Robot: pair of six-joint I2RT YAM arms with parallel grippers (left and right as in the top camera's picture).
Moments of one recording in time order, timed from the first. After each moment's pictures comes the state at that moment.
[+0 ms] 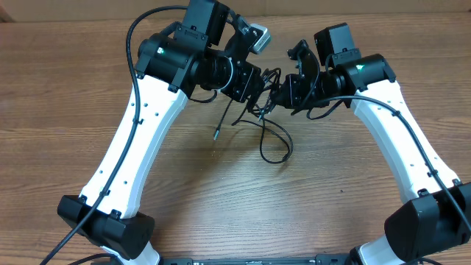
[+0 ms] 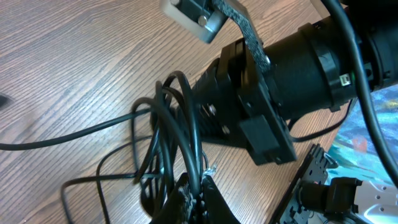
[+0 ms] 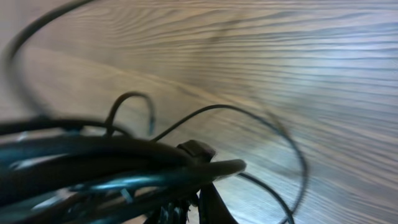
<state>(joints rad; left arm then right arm) -0.44 1.80 2.03 -1.21 0.55 0.03 0.27 1.72 1.59 -1.01 -0.50 0.24</state>
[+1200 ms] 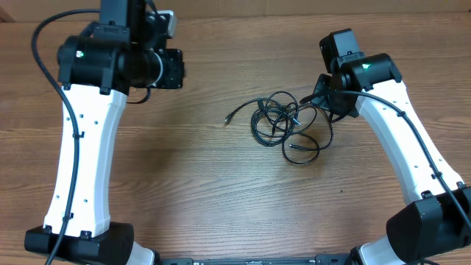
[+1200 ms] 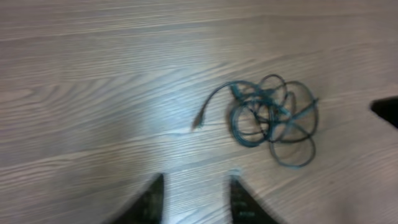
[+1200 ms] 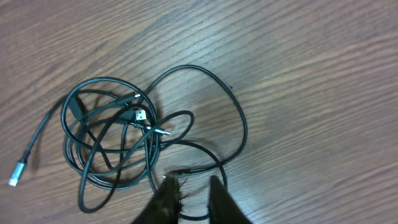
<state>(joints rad) -0.18 1.70 2.03 -1.36 0.25 -0.12 0.24 1.71 1.59 -1.19 0.14 0.61</state>
